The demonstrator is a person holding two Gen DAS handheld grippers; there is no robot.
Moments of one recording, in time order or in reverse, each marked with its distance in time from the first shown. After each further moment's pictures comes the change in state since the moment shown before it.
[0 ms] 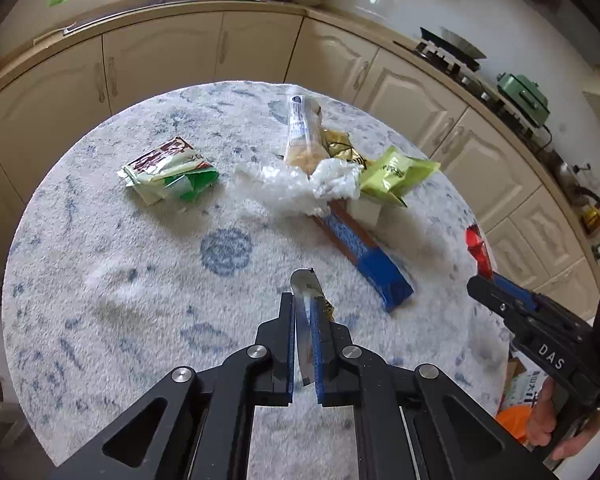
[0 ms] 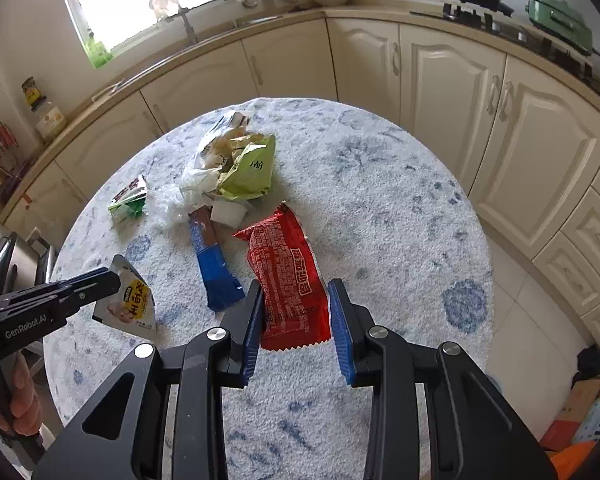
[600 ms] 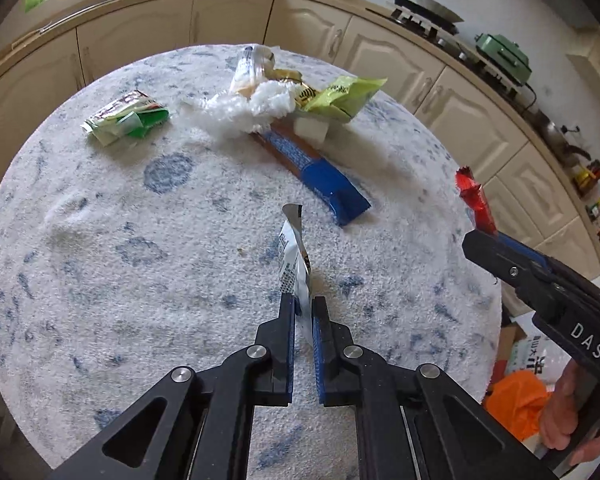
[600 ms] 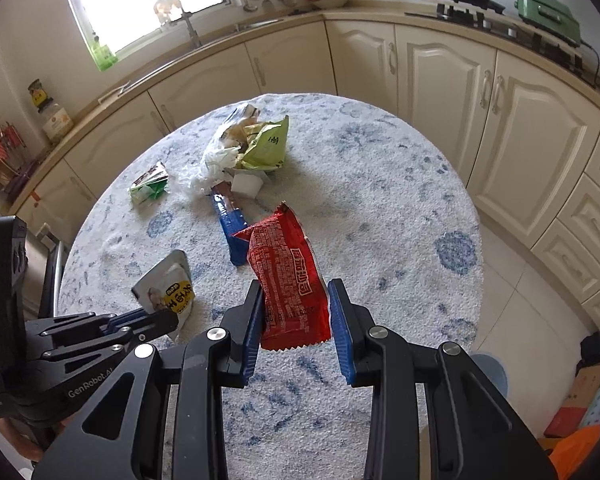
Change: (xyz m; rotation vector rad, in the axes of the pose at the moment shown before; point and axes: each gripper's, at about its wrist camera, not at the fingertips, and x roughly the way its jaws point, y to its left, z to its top) left arm 0.008 -0.045 -0.045 0.048 0.091 -0.027; right arm -0.031 0.006 -0.032 0.022 -0.008 0.006
